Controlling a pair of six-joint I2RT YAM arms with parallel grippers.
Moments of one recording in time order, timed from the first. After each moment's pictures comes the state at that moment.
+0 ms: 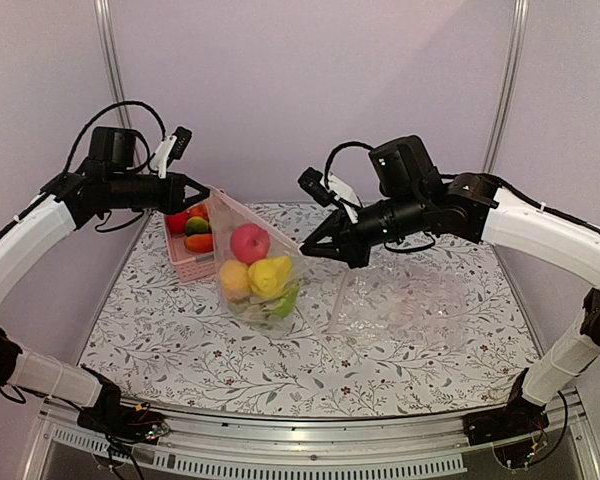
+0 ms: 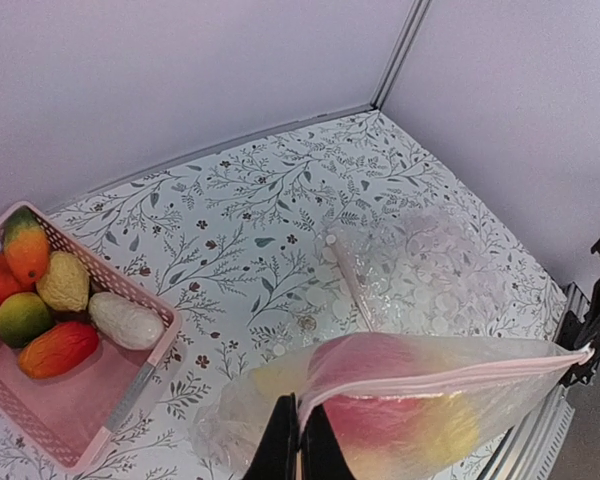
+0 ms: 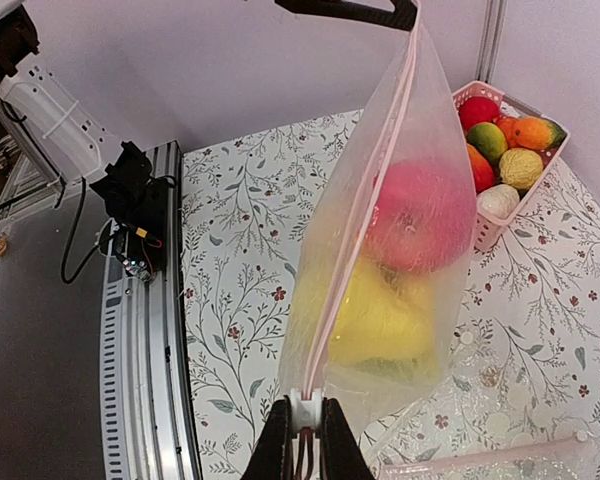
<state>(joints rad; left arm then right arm) -0.35 1.27 1.31 -0.54 0.40 -0.07 0.93 1.56 1.51 -0.52 -0.42 -0.12</state>
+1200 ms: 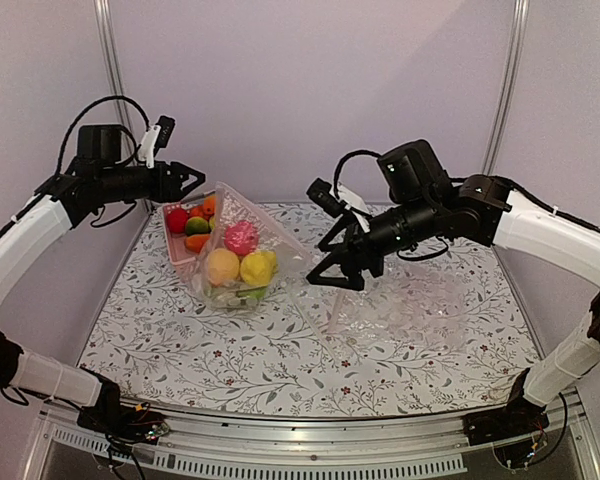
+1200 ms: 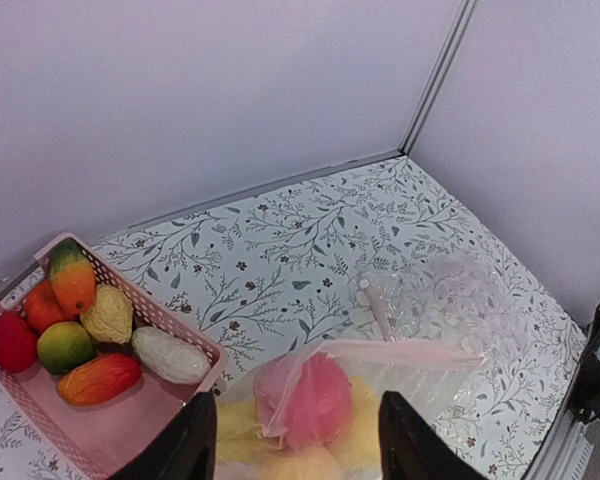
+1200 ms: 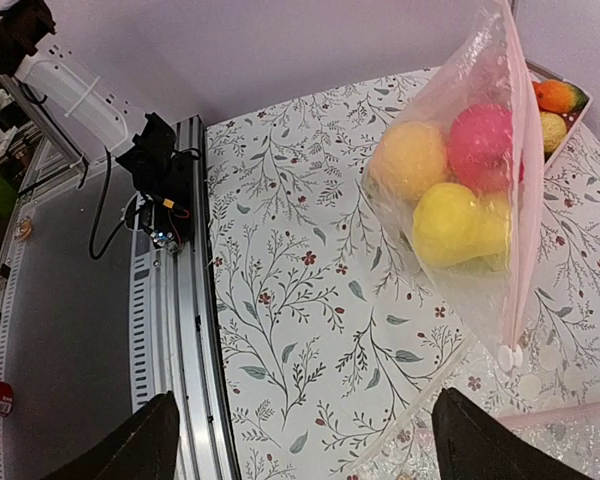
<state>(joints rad) -0.27 1.26 1.29 -0.43 0.42 -0.07 0.94 1.52 1.48 -0.61 -0.46 -0.10</state>
